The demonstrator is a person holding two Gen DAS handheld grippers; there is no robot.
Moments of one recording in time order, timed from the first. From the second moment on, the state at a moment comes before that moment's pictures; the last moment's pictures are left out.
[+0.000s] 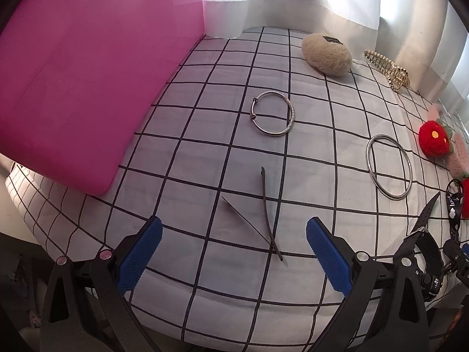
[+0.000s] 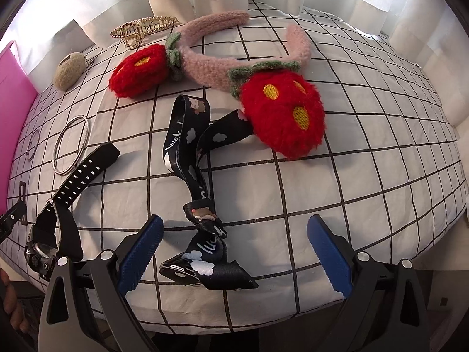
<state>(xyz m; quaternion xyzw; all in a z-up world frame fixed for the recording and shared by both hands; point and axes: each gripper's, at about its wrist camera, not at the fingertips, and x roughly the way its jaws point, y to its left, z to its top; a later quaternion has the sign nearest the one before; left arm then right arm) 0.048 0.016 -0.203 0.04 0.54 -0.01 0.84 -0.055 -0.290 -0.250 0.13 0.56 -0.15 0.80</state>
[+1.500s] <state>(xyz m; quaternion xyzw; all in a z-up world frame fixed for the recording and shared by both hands) 0.026 0.005 -0.161 0.02 0.49 -0.08 0.87 -0.080 -0.254 -0.194 0.11 0.48 -0.06 0.87</state>
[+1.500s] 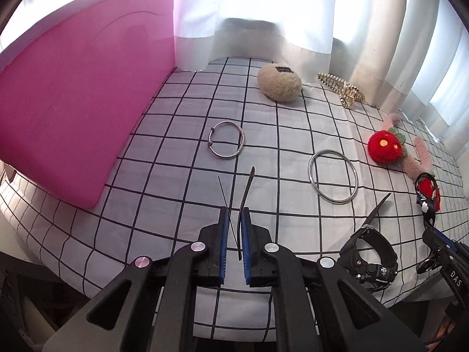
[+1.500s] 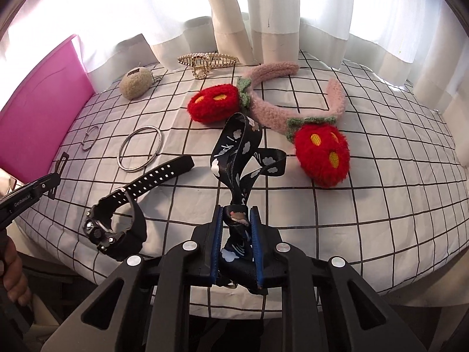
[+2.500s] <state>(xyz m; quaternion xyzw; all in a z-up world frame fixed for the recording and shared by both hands) 0.072 0.199 0.047 -0.04 0.34 0.00 0.94 0.051 -0.002 0.033 0.06 0.31 0.25 0.91</state>
